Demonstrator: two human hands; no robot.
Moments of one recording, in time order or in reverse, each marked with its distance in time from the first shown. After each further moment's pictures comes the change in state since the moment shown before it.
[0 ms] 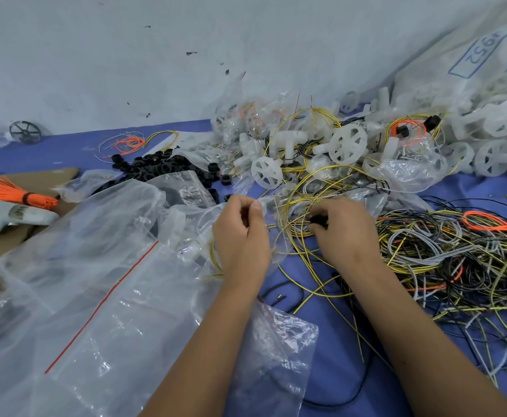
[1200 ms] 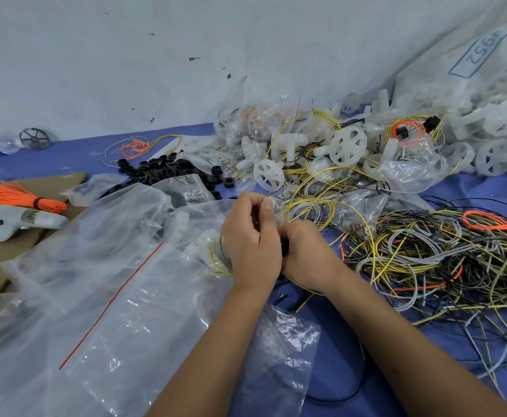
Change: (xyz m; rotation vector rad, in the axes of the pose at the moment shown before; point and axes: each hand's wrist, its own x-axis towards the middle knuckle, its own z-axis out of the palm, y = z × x) left_hand -0.007 0.005 0.005 -0.008 0.043 0.236; right_hand -0.020 -0.035 0.022 0.544 -0.373 -0.316
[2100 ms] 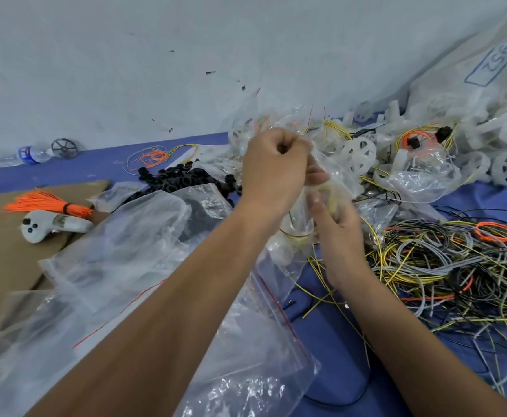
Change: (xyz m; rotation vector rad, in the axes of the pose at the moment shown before) left_hand 0.081 0.103 0.007 -0.305 -0.328 -0.356; right_hand 0.010 -0.001 -0.013 0.751 0.615 0.090
